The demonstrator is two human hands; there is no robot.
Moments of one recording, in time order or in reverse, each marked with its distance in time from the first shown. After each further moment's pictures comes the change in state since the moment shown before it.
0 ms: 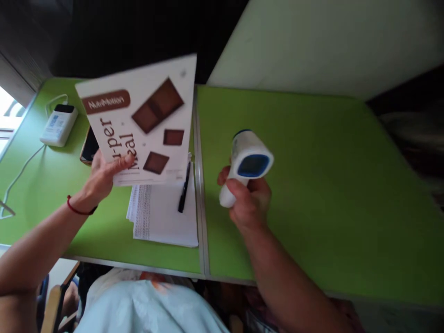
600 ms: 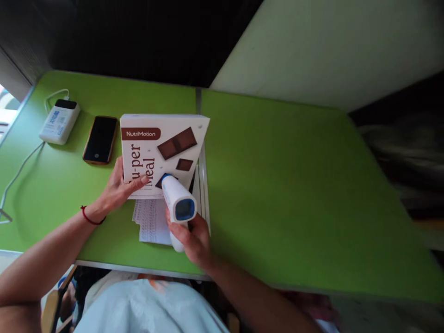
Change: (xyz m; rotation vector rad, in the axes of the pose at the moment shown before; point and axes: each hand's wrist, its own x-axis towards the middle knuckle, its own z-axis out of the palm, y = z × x) left_hand -0.029 -0.029 -0.008 0.162 -0.034 -0.147; right_hand -0.093 -0.041 0.069 0.203 -0.428 0.441
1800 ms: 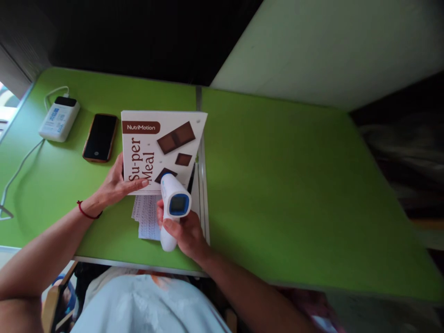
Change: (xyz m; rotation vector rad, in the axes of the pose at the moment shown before) left_hand 0.006 -0.006 -0.009 -0.107 -0.163 0.020; right_hand 0.005 0.004 0.006 0.120 -0.114 0.106
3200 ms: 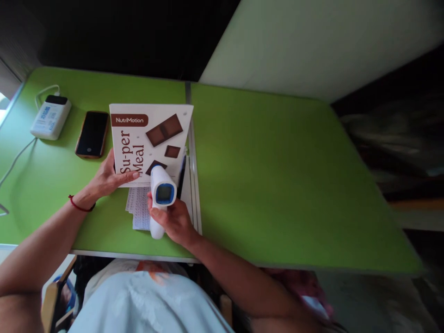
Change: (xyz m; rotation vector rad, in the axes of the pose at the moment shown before) left_hand 0.004 0.009 -0.002 0.062 -0.029 0.035; right_hand 0.006 -0.006 0.007 -0.090 0.038 -0.065
